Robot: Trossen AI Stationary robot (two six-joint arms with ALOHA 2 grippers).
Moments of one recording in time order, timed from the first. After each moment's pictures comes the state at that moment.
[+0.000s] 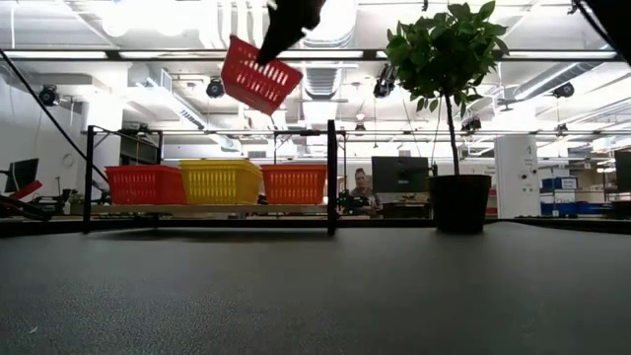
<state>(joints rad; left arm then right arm) -0.51 0.56 0.63 -0.09 -0.58 0.35 0.03 2.06 2.11 -0.86 0.37 -0.38</state>
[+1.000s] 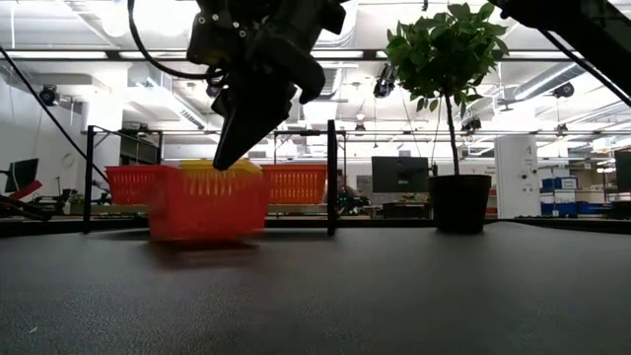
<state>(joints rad) -0.51 0.58 0.64 -0.06 -0.58 0.41 0.05 2.36 2.16 -0.90 -0.18 -0.44</state>
